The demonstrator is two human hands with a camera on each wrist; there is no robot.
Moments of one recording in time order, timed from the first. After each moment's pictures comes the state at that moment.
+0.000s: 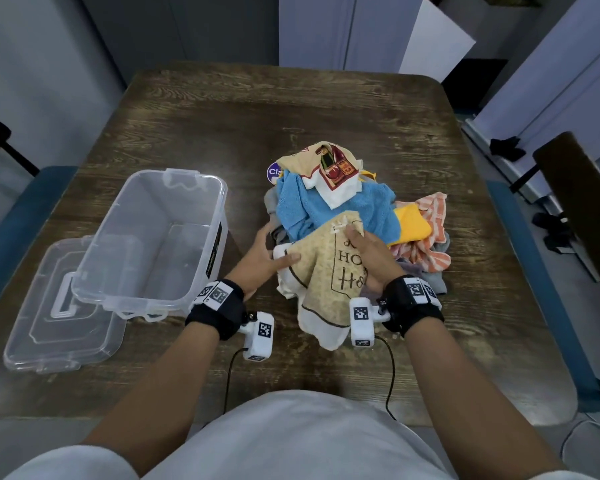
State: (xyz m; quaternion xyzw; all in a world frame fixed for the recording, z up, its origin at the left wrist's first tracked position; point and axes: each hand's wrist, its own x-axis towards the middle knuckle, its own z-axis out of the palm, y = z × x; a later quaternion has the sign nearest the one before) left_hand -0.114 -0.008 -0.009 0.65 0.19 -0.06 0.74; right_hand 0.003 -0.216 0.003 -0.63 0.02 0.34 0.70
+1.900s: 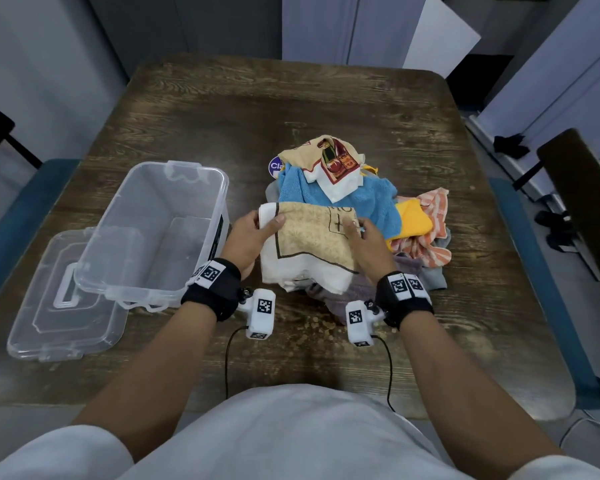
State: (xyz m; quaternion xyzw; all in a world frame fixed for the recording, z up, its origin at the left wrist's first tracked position) left_hand -0.104 -0.003 0.014 0.61 0.23 0.08 0.75; right_hand 0.004 -0.217 -0.016 -0.78 -0.10 0.18 0.59
